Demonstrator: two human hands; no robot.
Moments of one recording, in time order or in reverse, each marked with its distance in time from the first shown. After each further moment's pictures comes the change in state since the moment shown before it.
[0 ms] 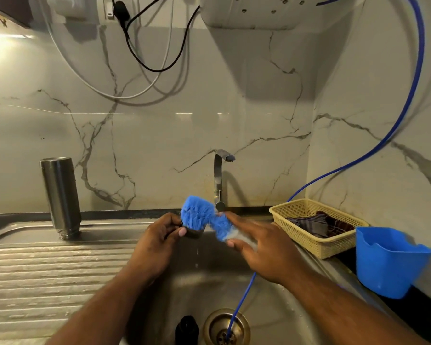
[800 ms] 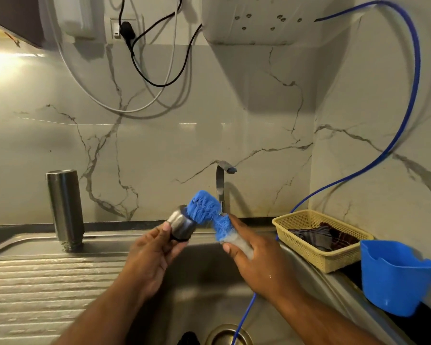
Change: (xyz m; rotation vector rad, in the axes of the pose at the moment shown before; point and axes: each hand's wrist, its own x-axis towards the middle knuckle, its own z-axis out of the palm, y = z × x) left_hand 0.005 0.019 0.001 -1.027 0.170 -0.361; right_hand -0.001 -0.023 0.005 0.226 0.114 0.100
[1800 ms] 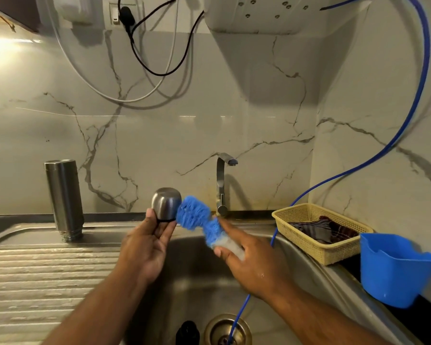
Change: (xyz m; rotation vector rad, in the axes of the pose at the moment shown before) left_hand 0.006 0.009 -0.002 -0.380 0.151 0.013; right_hand -0.007 -0.009 0.006 -0.054 -0.112 0.002
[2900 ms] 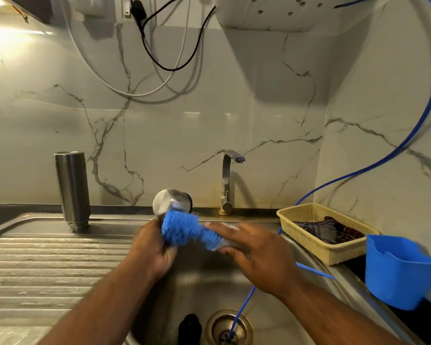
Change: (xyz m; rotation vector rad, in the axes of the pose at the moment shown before) left_hand -0.011 -0.003 0.001 -0.029 0.018 -0.228; right_hand 0.004 0.005 -0.004 -0.277 0.027 -0.406
